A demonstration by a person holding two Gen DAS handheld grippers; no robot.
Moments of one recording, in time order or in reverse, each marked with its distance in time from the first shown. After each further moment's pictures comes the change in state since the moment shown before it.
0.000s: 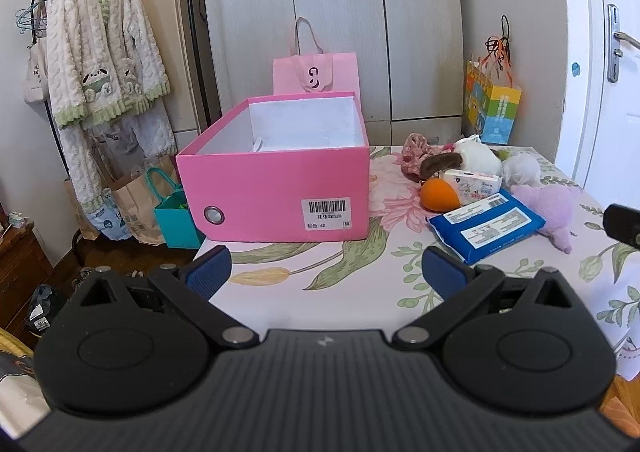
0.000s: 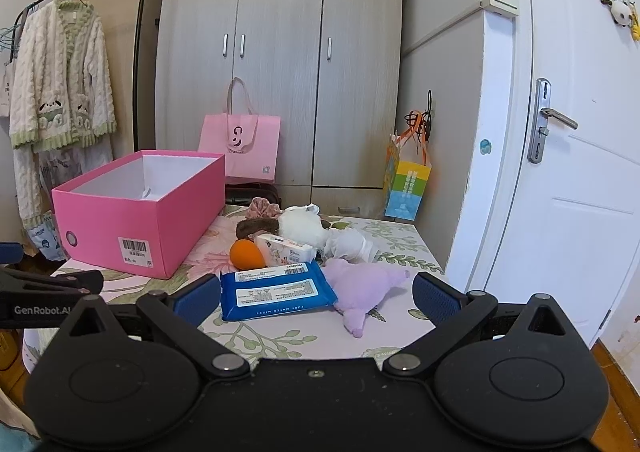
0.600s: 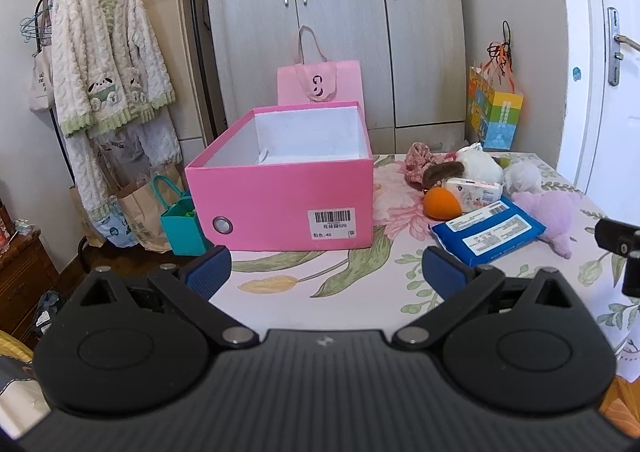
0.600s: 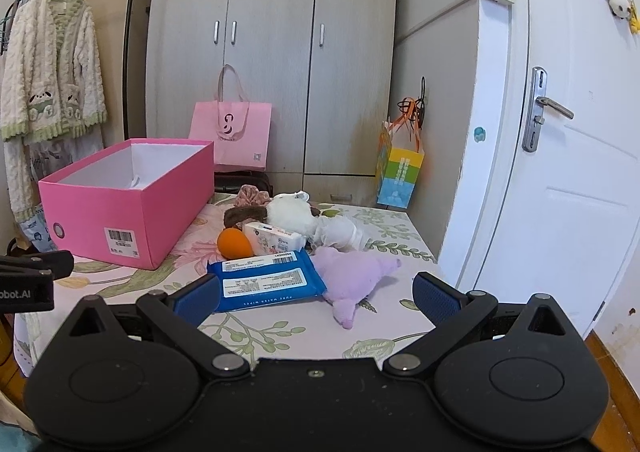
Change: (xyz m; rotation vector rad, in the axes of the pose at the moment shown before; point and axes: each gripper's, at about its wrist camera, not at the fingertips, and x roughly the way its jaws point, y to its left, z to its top) left arm -0.006 -0.003 0.004 0.008 -0.016 0.024; right arm 0.010 -0.006 -0.002 0.001 0.047 -0.022
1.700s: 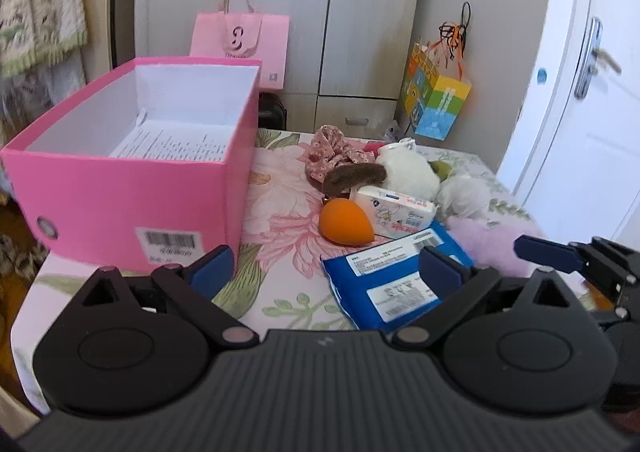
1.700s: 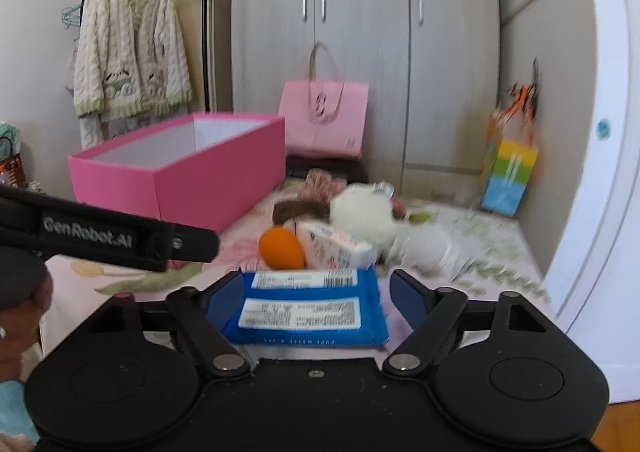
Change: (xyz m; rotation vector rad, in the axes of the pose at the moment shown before) left arm 0.122 -0.053 0.036 -0.091 0.117 -0.260; right arm 0.124 -0.019 0.006 -0.048 0.045 0.368
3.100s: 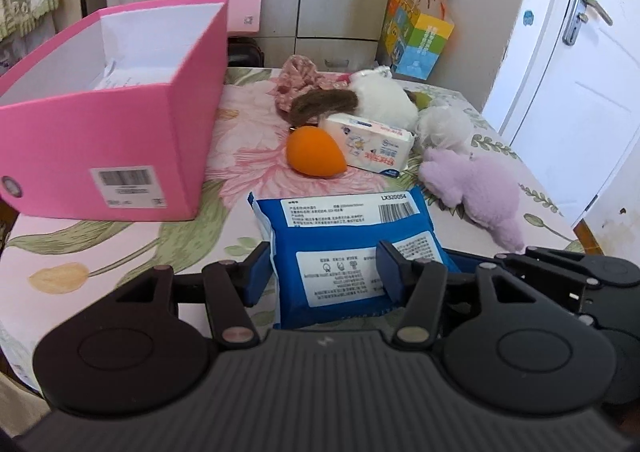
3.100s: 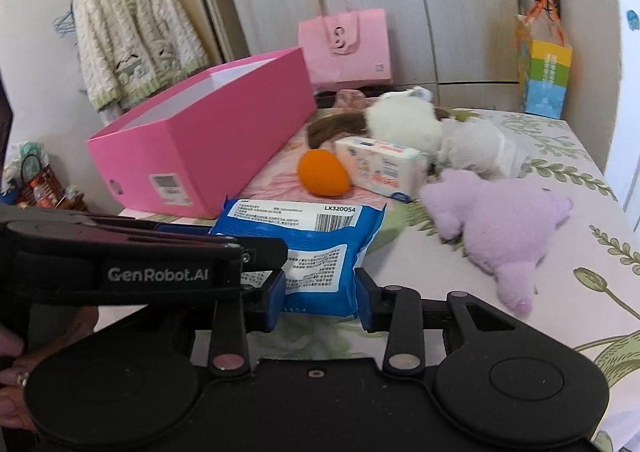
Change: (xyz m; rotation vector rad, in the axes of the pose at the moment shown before) left arm 0.009 -0.010 -0.012 0.010 0.186 -0.063; right arm 0.019 -0.002 -0.022 0.149 0.174 0.154
